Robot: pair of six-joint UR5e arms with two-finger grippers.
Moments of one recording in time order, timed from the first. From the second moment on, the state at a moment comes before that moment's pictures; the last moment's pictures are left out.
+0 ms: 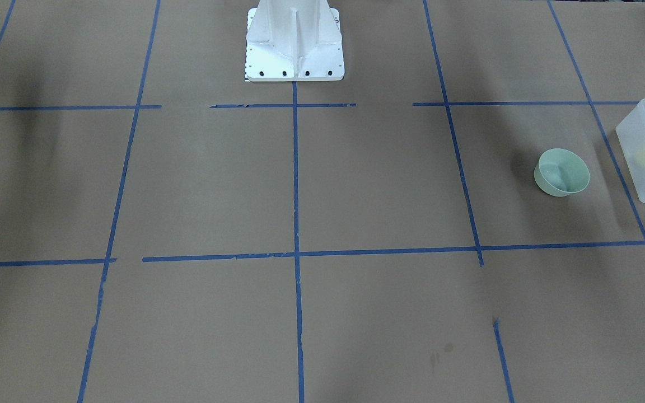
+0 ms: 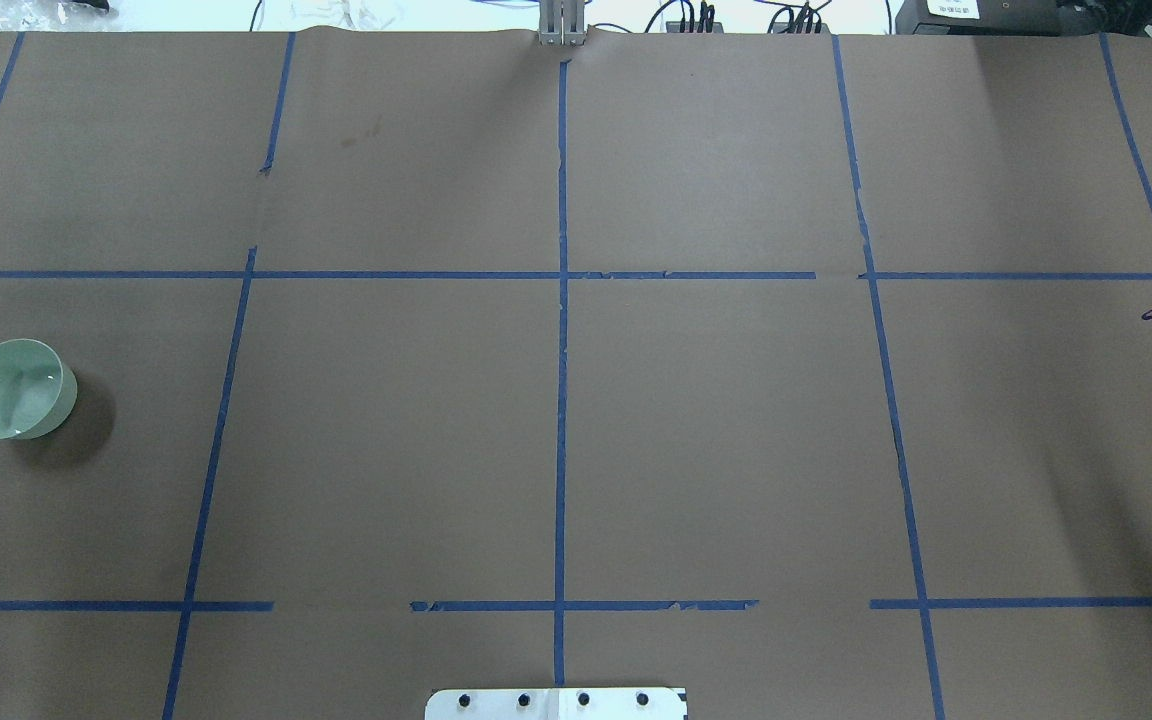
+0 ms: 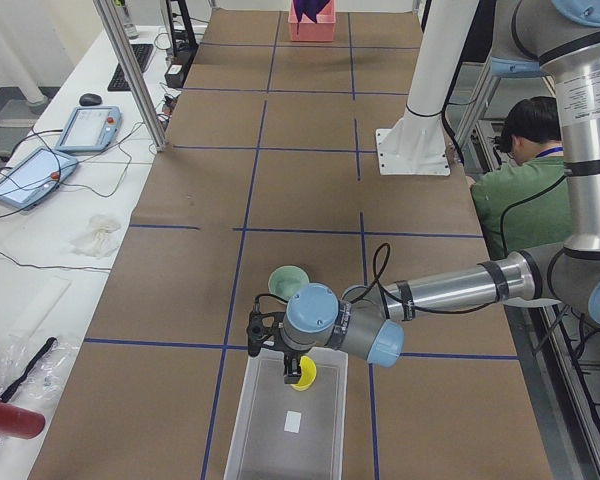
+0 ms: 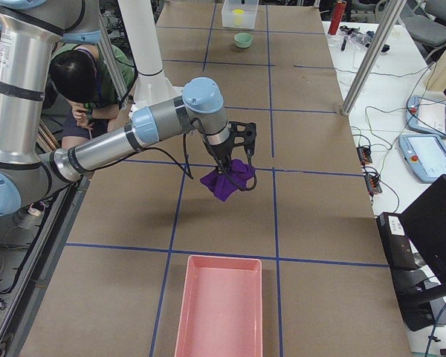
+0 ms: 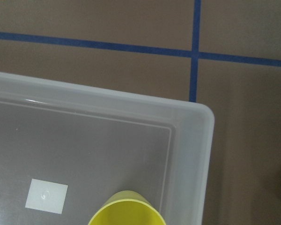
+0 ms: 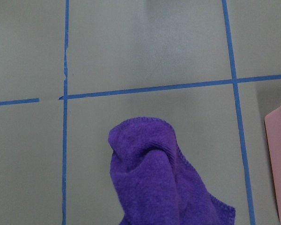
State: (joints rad) left arm -1.57 -1.31 -1.58 -2.16 -2.40 -0.32; right arm 1.55 -1.82 2.24 -1.66 2.44 0.34
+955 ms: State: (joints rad) left arm -1.51 -1.41 -1.85 -2.09 -2.38 -0.41; right arm 1.85 -1.73 1.81 -1.66 2.29 -0.27
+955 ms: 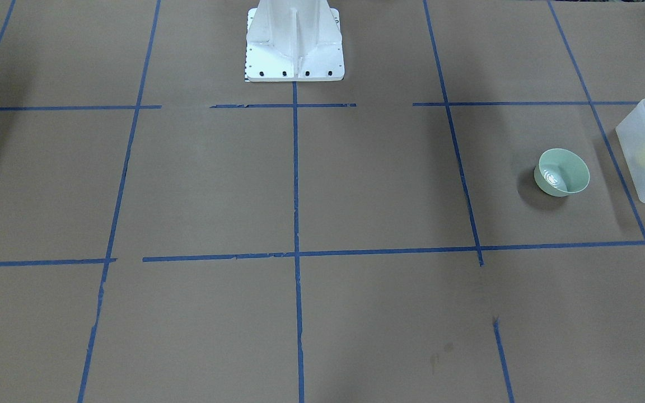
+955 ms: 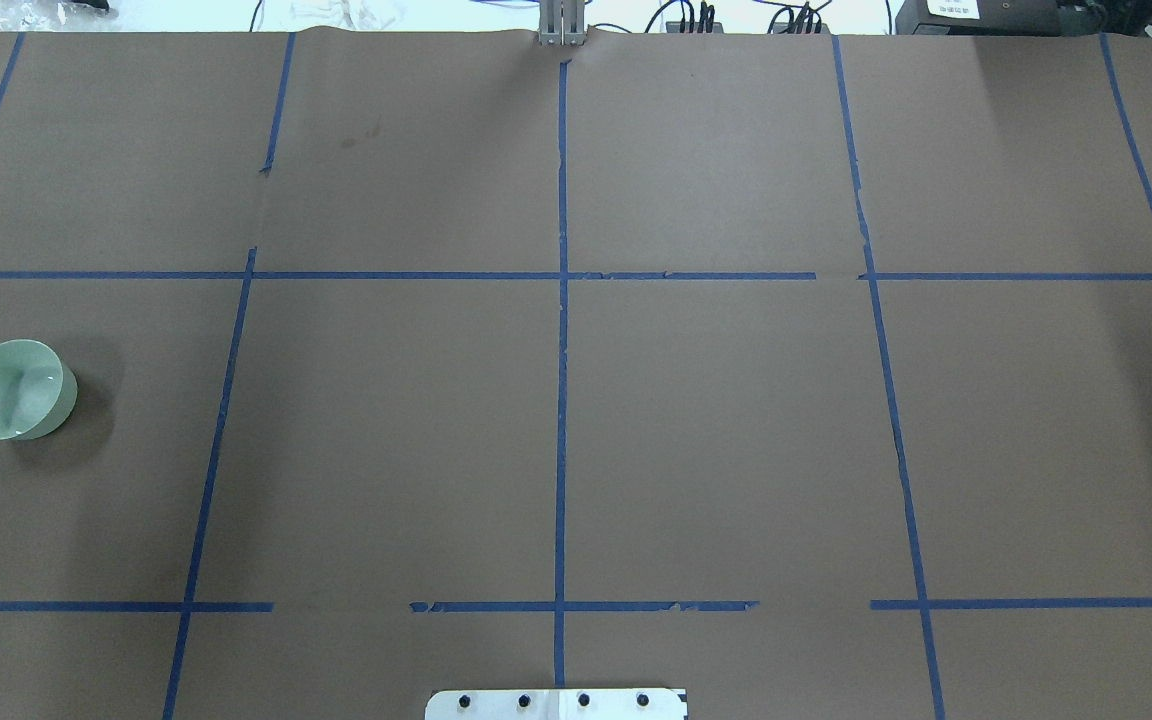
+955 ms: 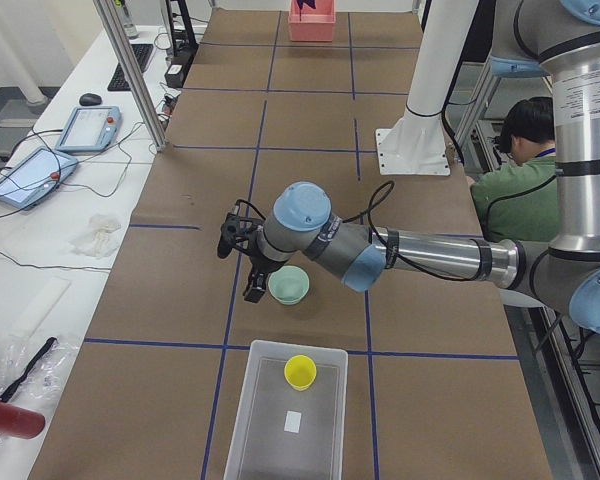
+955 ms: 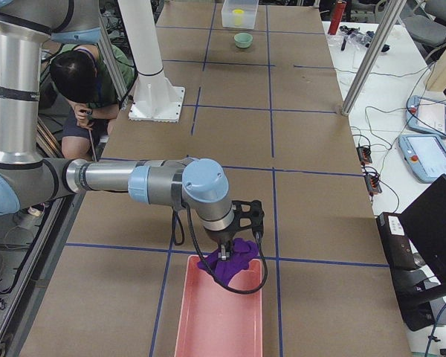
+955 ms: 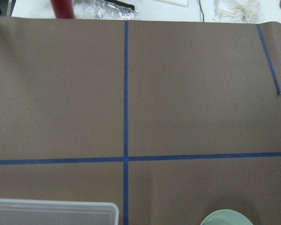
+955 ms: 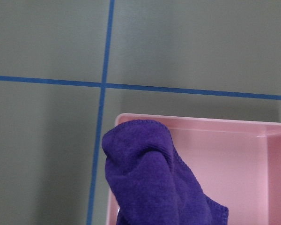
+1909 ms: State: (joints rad) left arm -1.09 -1.39 -1.55 -2.63 -2.15 -0.87; right arm 1.96 -1.66 1.60 -1.66 2.24 -0.41
